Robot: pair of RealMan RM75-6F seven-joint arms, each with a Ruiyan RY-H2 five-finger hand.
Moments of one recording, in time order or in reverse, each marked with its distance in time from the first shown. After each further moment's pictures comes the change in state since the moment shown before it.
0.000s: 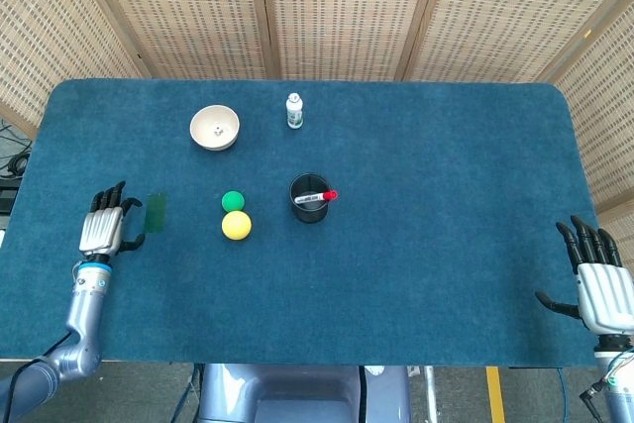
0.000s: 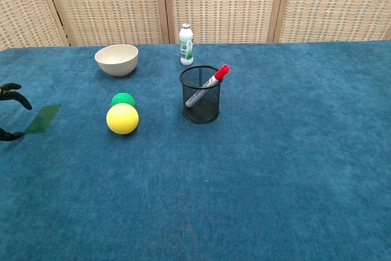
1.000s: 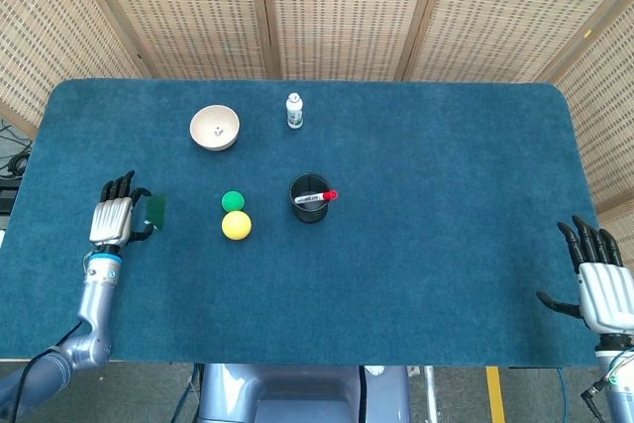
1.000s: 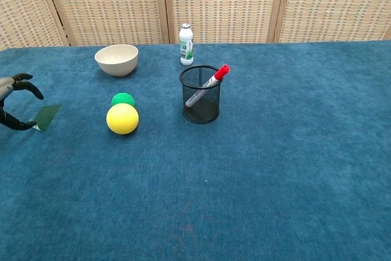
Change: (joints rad) left arm -0.042 -0.035 -0.042 0.033 0.018 0.008 0.004; right arm 0.003 -0.001 0.001 0.007 0.010 -0.009 0.009
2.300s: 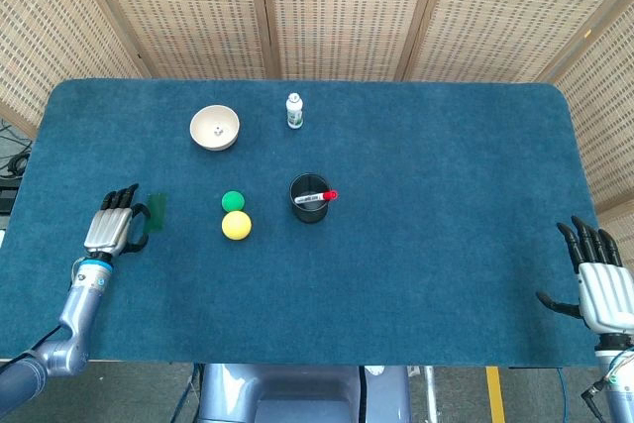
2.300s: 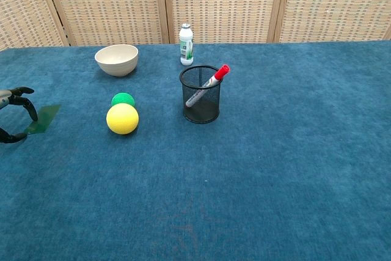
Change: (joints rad) left arm 0.014 0.098 0.093 -0.050 0.071 -0.090 -0.051; right arm 0.002 0.005 -0.001 -0.003 0.004 -0.008 0.008
